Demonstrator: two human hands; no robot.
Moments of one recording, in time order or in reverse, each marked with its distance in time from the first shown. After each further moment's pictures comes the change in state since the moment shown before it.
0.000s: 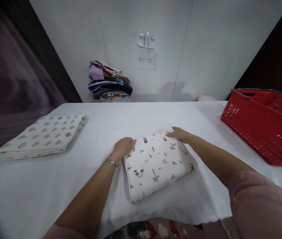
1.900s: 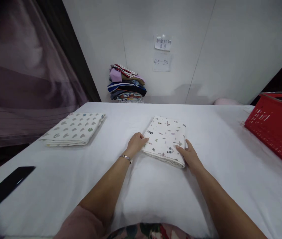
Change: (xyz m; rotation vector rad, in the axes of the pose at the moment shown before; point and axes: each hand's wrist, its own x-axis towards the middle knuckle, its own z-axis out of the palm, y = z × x) left_hand 0.003 -0.007 0.006 -0.402 0.197 -0.180; right_hand -0.073 0.008 0.094 0.576 0.323 -0.016
